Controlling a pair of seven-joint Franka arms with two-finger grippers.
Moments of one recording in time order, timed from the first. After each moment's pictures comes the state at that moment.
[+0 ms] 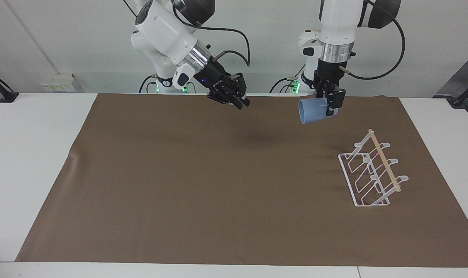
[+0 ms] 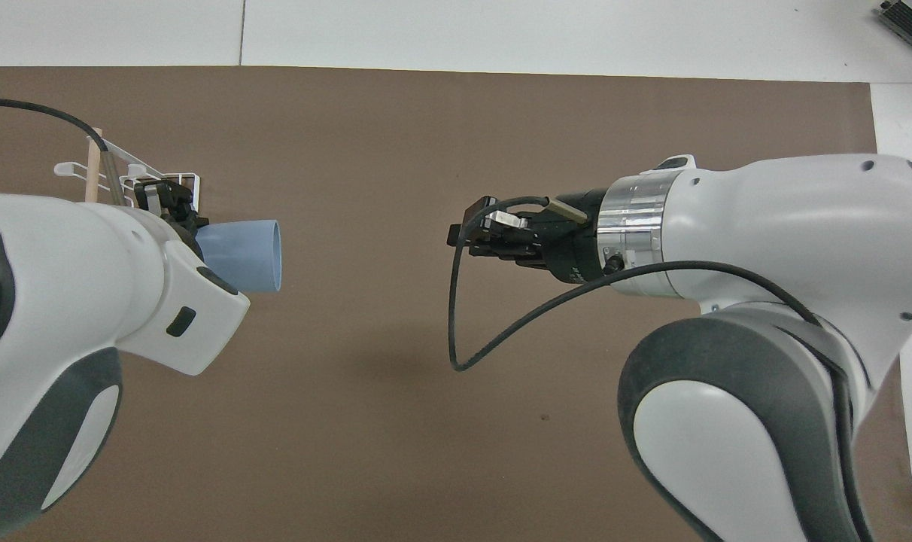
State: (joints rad) left arm -0.32 -0.15 -0.11 -1.82 0.25 1.83 1.00; right arm 0.10 0.01 0.31 -1.75 0.60 2.10 0.33
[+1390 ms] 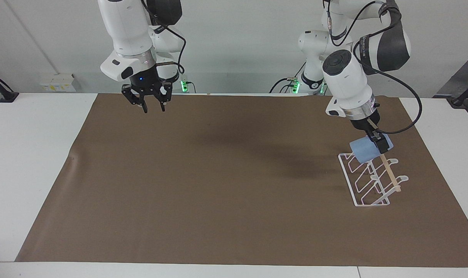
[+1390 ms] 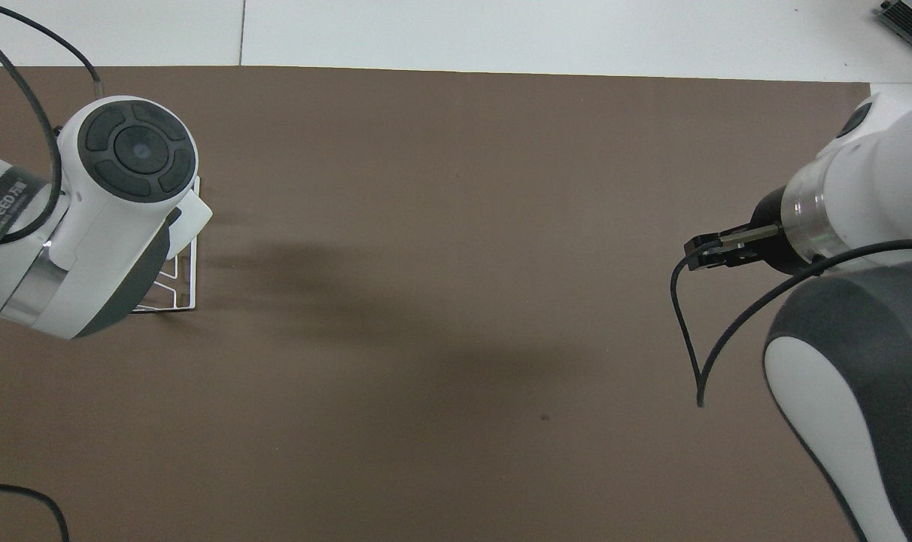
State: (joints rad) left arm -0.22 0.14 -0.10 -1.70 0.75 1.80 0.99; right arm -0.10 -0.01 0.31 -1.62 -0.03 1.62 0.06
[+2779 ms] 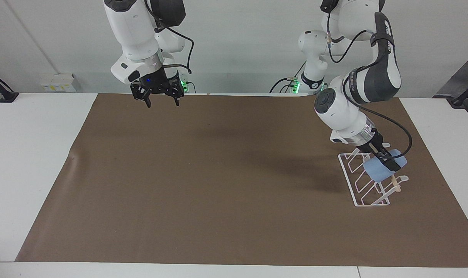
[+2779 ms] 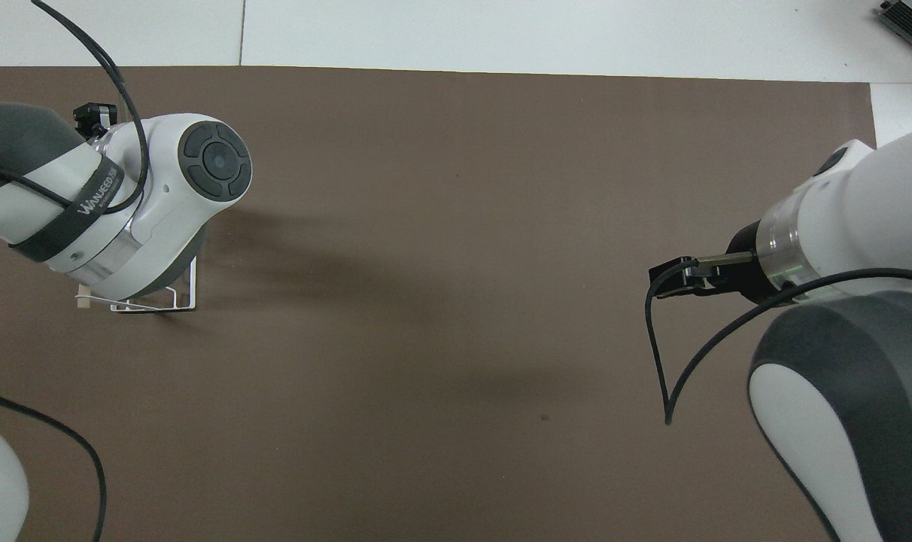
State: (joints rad) left arm -0.20 0.28 -0.09 -1.70 1.00 1.83 0.82; right arm -0.10 -0.06 0.31 -1.71 0.05 1.62 0.17
